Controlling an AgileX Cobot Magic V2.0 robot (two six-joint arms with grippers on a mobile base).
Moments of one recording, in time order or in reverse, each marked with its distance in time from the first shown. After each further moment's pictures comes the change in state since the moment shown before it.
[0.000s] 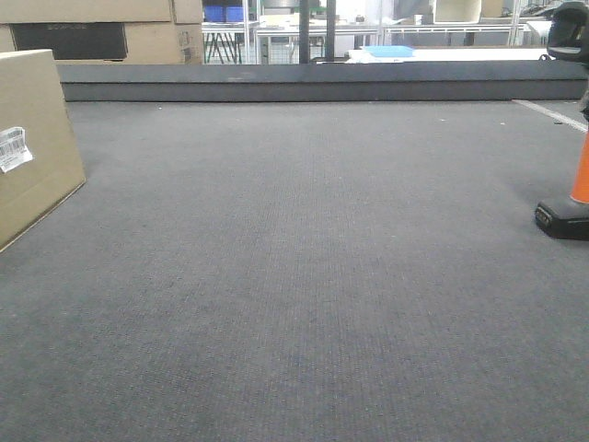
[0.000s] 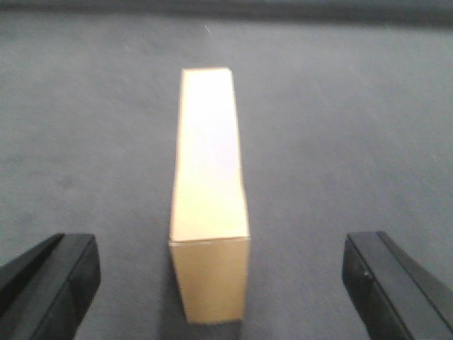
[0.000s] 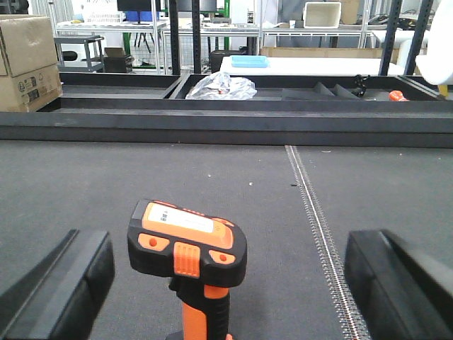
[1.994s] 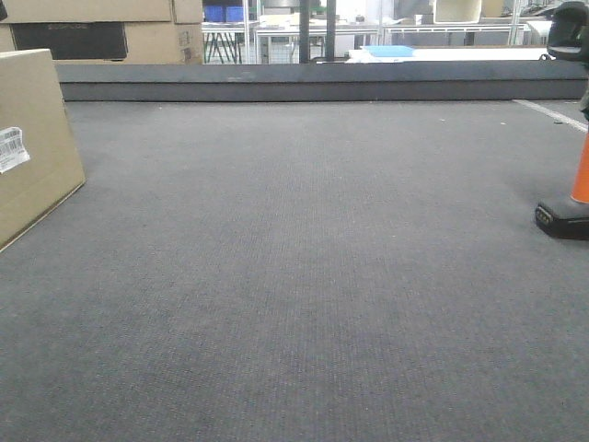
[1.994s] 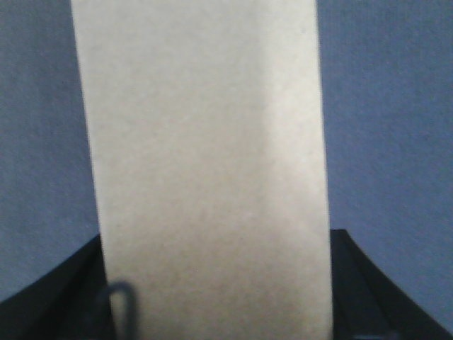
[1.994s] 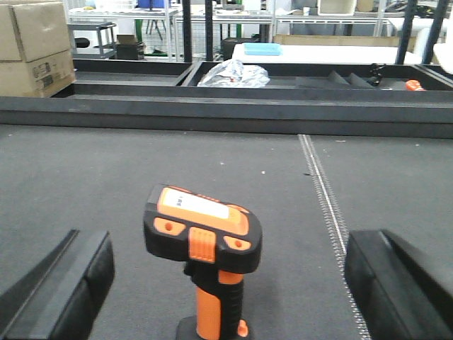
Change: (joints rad) left arm 0.028 1.052 -0.688 0.009 0.464 0.053; right arm 0.043 0.000 0.000 -0.001 0.030 0.000
